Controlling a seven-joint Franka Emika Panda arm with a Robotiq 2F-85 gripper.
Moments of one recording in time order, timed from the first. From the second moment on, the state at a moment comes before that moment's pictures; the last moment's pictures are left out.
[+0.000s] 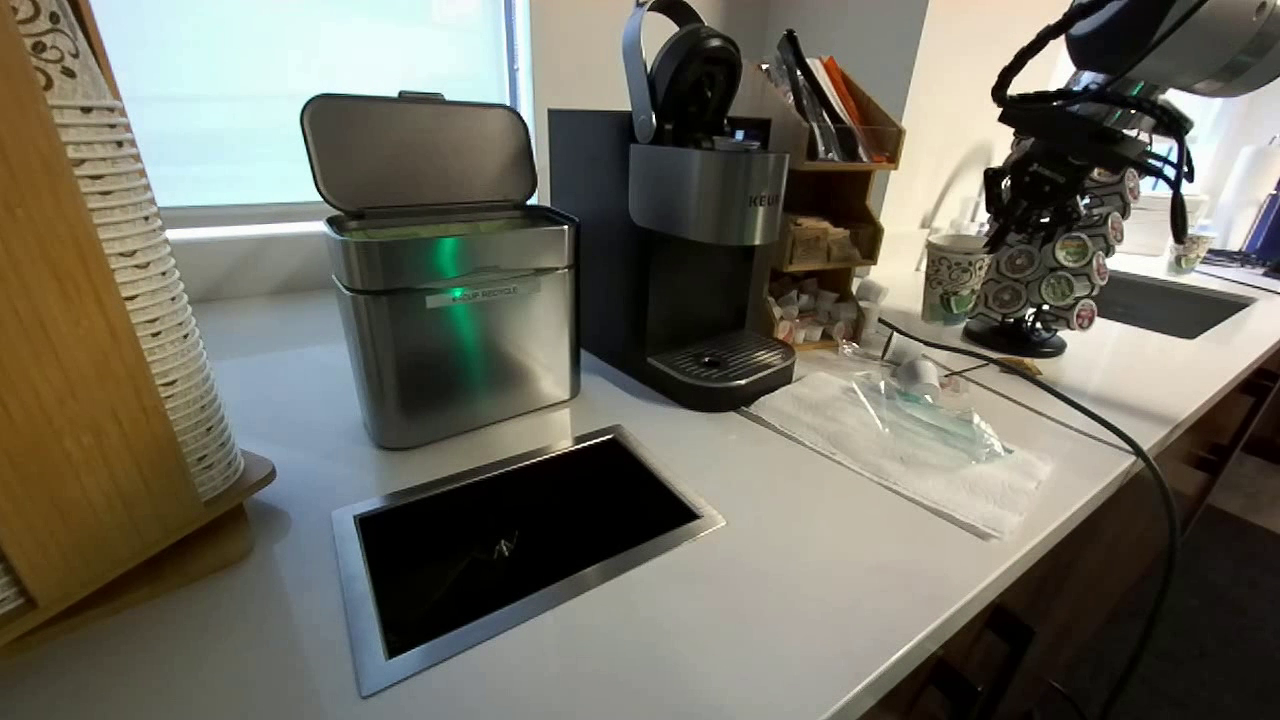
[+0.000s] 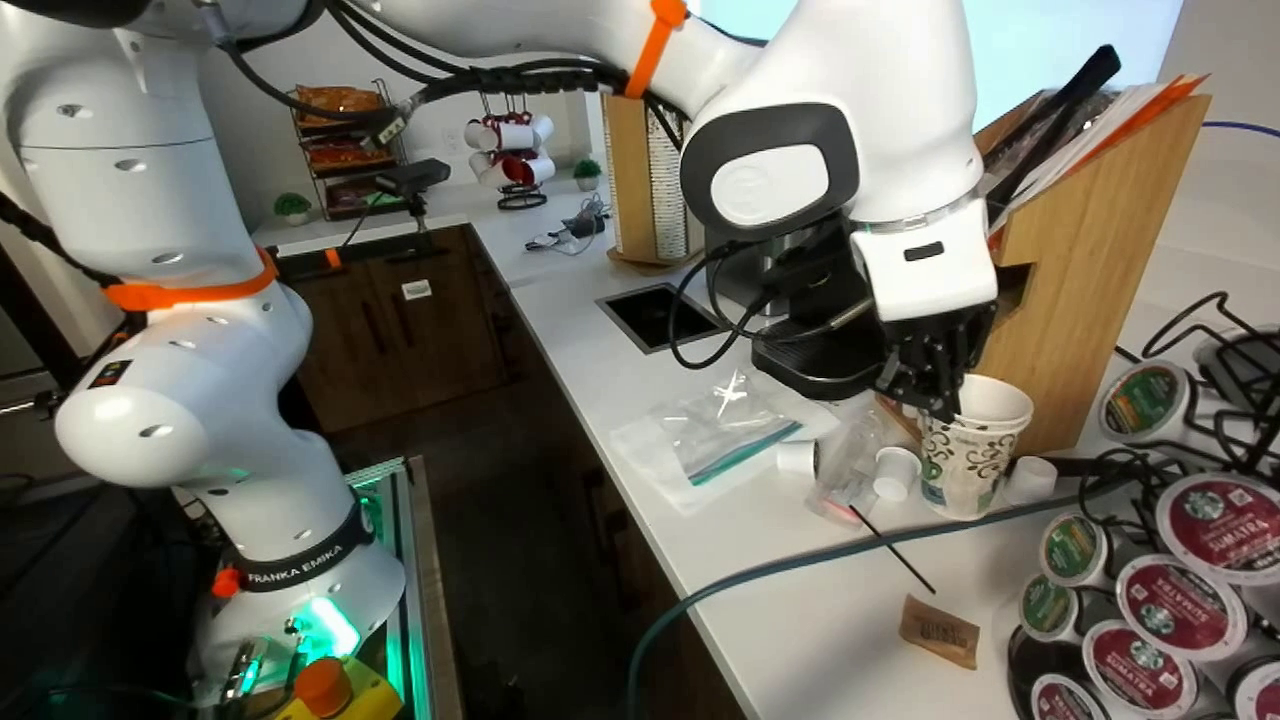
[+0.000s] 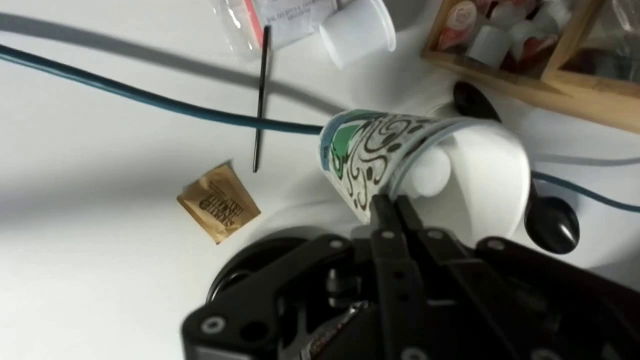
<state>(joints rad) -0.25 0.11 -0.27 -2.06 0.26 2.51 0.78</state>
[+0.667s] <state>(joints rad) -0.25 0.12 -0.25 -2.06 0.46 2.48 0.56</state>
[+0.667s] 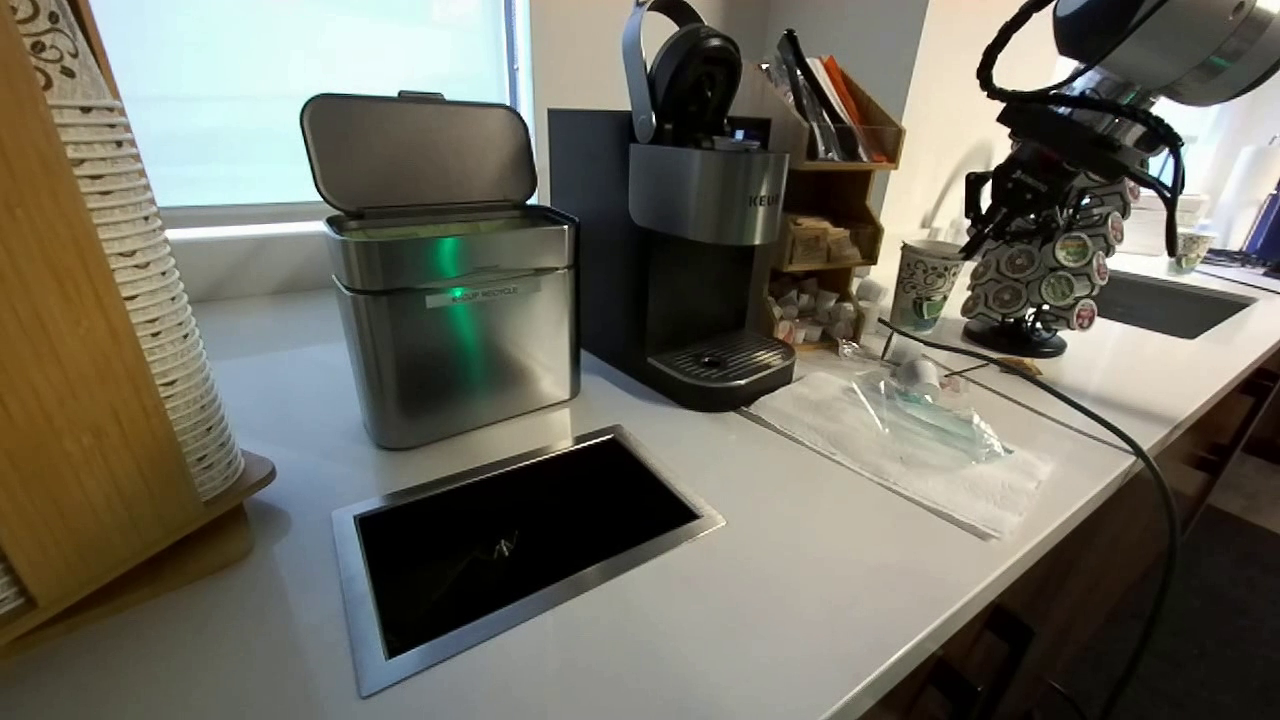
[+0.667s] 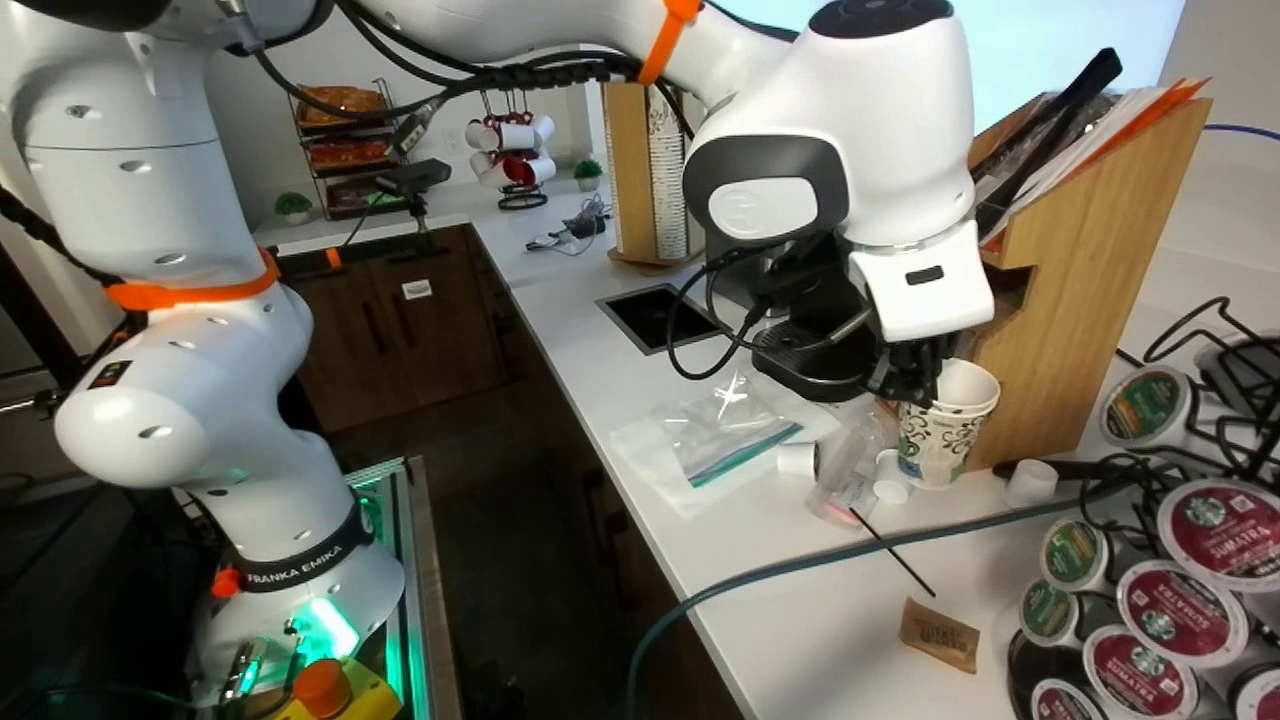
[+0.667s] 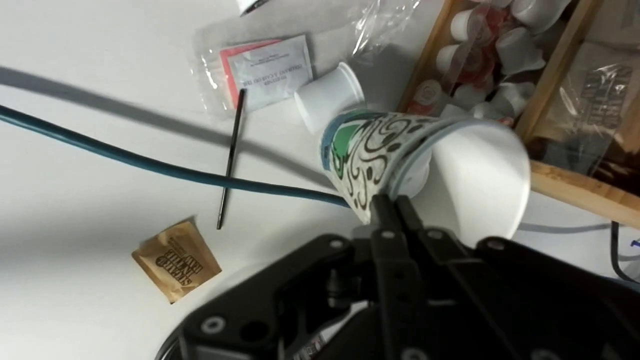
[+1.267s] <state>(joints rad) -0.25 0.16 -0.26 -2.06 0.36 2.63 0.64</state>
